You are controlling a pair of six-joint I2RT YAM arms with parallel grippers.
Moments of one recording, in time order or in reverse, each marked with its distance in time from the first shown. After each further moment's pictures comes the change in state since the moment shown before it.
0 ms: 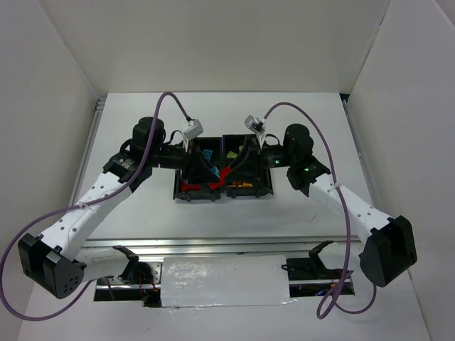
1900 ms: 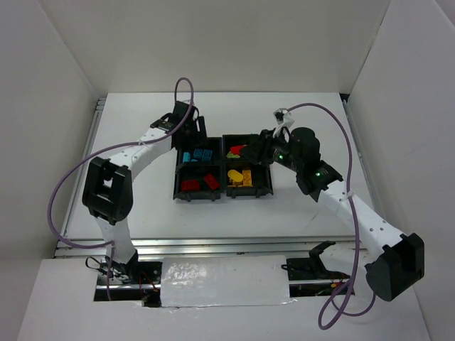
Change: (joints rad) left arm 0.086 0.663 0.349 -0.140 -1.056 -0.352; right arm -0.021 -0.119 0.004 -0.317 0.816 0.026
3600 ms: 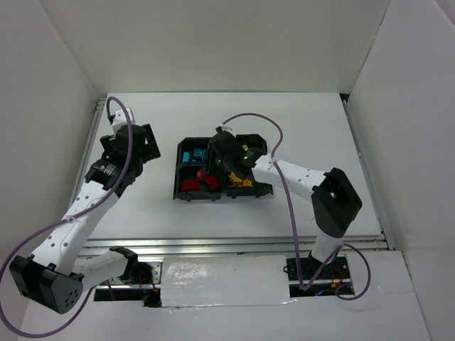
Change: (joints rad) left arm 0.055 -0.772 -0.392 -0.122 -0.498 0.084; right arm 0.350 0.637 0.403 -0.295 0.388 0.283
